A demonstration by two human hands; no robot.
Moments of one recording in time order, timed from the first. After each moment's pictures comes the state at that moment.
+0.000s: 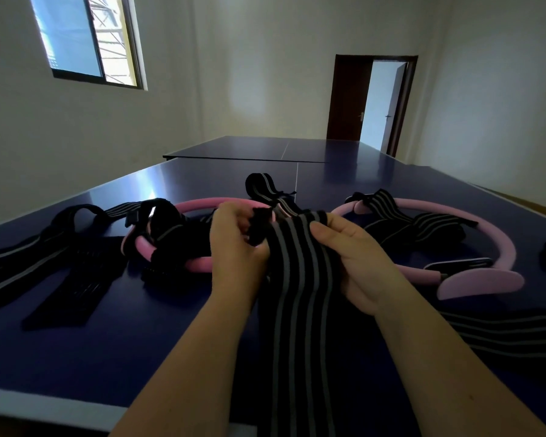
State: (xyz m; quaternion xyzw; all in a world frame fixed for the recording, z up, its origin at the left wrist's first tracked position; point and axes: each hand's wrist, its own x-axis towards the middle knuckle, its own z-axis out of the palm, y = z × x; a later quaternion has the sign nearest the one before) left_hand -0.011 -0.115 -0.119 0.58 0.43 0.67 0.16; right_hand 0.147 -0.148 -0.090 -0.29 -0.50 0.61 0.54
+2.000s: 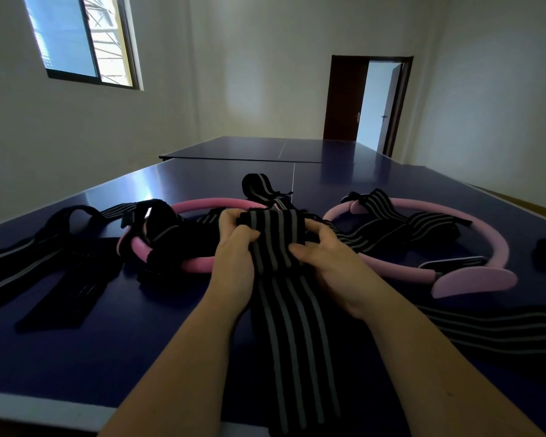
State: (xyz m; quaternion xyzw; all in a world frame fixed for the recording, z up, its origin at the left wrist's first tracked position) left_hand -0.007 -0.141 -0.102 0.47 0.33 0.66 0.48; right_hand 0.145 -0.132 -0.112 -0.37 -0.56 0.57 0.48
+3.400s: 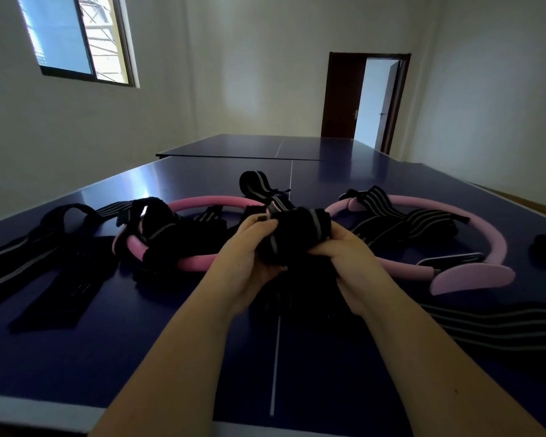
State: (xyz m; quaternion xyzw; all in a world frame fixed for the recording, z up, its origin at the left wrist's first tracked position) left_hand -0.006 -0.134 -0.106 0.44 0.31 0.57 0.62; right_hand 0.148 -0.139 -0.103 -0.32 -0.50 0.60 0.54
